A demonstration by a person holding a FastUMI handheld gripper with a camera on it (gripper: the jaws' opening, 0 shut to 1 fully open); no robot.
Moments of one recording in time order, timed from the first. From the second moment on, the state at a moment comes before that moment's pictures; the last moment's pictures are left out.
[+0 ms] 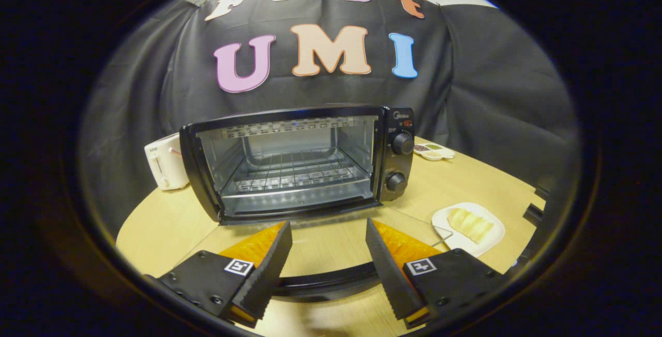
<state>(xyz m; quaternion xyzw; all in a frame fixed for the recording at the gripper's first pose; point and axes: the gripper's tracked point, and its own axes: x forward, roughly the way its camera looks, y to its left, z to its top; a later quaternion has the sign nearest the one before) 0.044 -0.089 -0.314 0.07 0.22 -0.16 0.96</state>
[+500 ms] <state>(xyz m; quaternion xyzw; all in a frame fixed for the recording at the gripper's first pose) 0.047 -0.088 -0.345 0.08 0.24 -0.15 0.95</state>
